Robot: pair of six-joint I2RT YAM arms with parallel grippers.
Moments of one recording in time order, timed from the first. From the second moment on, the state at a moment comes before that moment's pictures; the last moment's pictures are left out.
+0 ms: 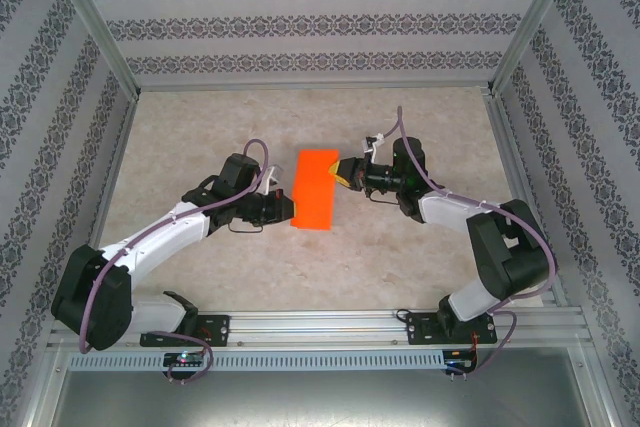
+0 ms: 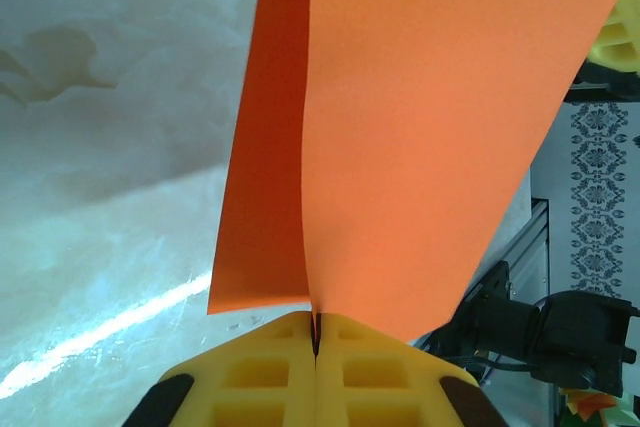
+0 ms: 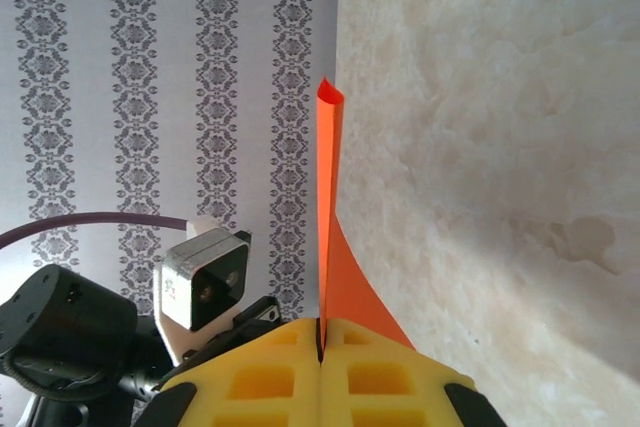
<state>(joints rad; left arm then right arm) -0.48 1.30 0.80 -0.35 0.56 -0.67 0.35 1.56 0.71 0.54 -0.88 1.22</state>
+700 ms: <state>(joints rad) -0.56 1.59 0.92 -0.39 0.59 -0.66 0.35 1.74 0.69 0.47 -0.88 1.04</state>
